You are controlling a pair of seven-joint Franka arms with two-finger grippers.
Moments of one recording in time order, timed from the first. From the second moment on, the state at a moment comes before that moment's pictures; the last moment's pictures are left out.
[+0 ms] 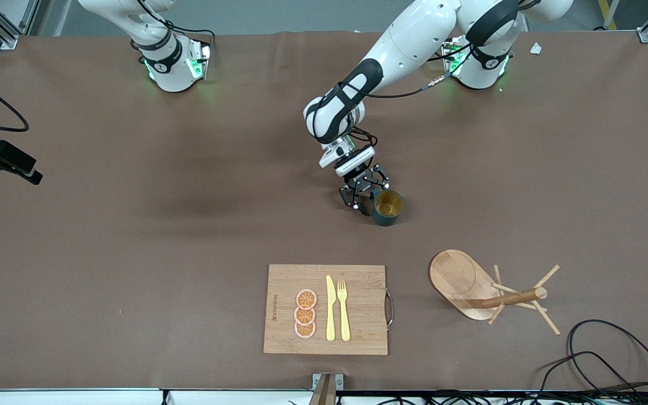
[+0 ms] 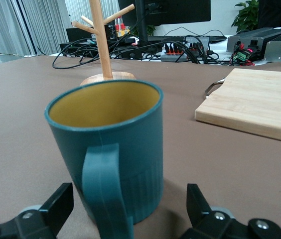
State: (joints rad) left arm -0.76 0.88 -0.33 -1.78 1.51 1.67 -2.54; right arm 0.03 0.02 -0.10 -1.59 0.05 1.73 0.04
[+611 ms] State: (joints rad) left arm -0.77 0.88 -0.34 -1.77 1.50 1.65 -2.54; right arm 0.03 0.02 -0.10 -1.59 0.05 1.73 0.04
